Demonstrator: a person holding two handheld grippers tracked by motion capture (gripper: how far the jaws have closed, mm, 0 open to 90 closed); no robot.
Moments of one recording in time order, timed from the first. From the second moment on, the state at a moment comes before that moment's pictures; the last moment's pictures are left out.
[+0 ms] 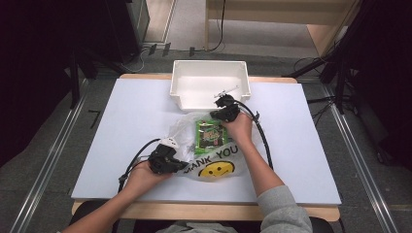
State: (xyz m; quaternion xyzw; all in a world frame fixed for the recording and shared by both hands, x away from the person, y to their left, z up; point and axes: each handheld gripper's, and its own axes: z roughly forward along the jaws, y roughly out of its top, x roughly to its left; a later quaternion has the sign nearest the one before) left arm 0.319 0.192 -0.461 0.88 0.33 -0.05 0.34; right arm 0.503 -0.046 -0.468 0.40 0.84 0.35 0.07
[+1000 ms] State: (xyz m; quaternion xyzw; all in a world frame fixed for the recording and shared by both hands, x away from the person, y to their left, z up) left arm 0.311 0.205 -0.438 0.86 0.33 -0.05 0.38; right arm 0.497 -0.043 -0.456 0.41 0.84 0.36 0.07
